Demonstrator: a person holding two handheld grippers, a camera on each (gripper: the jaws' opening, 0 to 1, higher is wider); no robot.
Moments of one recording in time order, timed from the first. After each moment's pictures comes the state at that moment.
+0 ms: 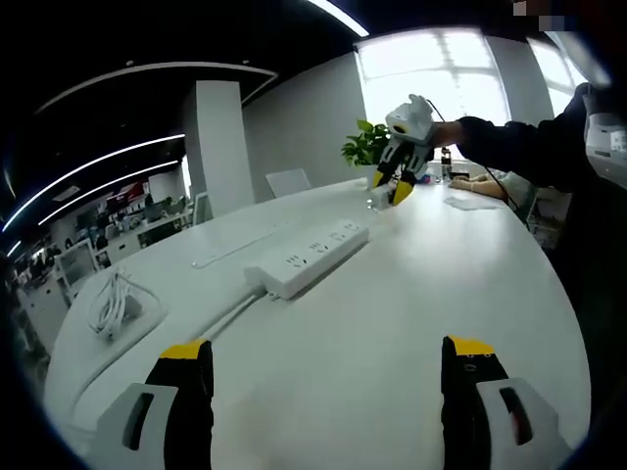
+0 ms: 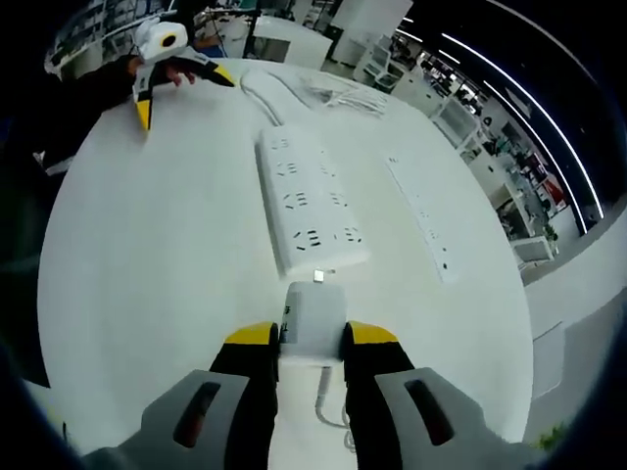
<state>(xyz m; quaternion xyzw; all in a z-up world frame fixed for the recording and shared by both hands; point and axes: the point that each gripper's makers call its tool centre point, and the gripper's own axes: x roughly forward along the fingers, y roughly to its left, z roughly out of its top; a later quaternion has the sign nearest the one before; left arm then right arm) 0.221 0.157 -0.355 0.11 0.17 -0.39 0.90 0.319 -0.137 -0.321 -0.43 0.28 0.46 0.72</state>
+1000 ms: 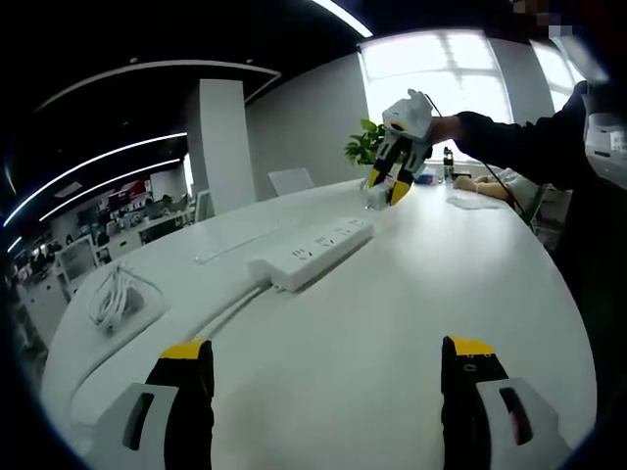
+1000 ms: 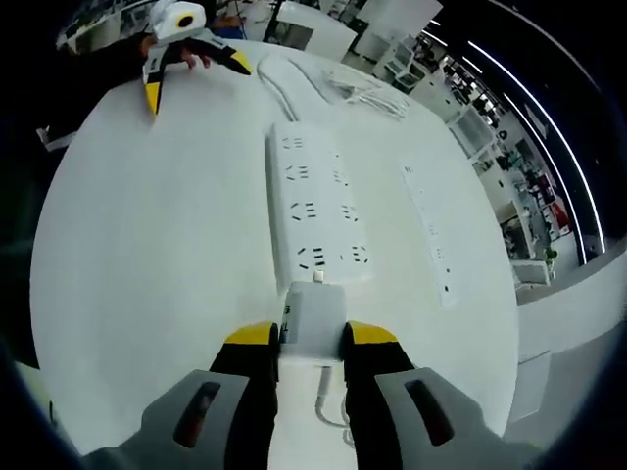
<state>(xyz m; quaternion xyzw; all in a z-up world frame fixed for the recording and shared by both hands) 0.225 0.163 -0.364 0.11 0.17 -0.39 0.90 0.326 -0.115 -0.323 -0.49 0.28 0.46 0.69</state>
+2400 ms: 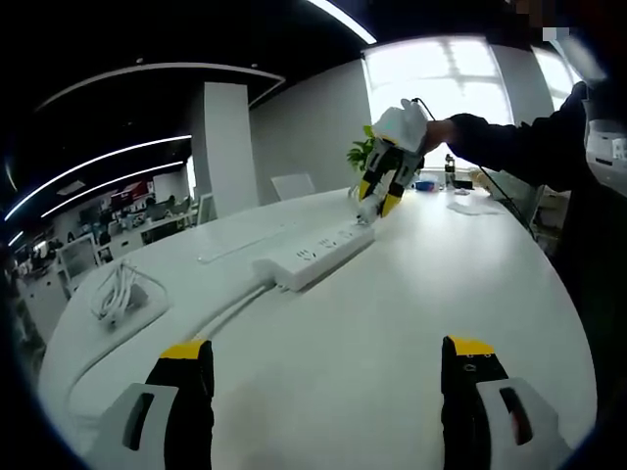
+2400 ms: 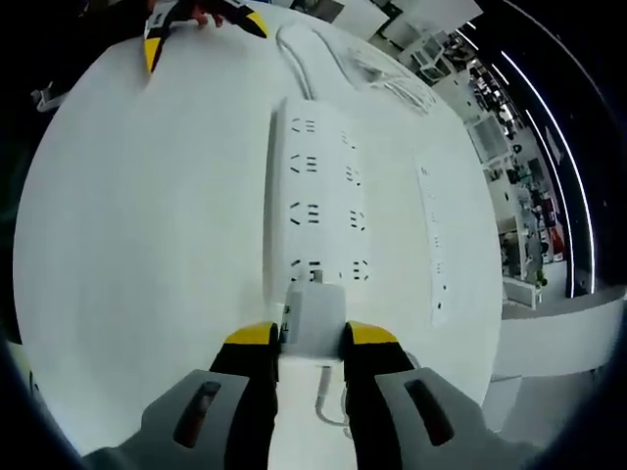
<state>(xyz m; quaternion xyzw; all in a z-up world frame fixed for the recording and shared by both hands) 0.222 0.169 -0.362 0.09 0.16 -0.39 0.90 0.340 -0.097 -0.335 -0.56 0.29 0.45 0.63</state>
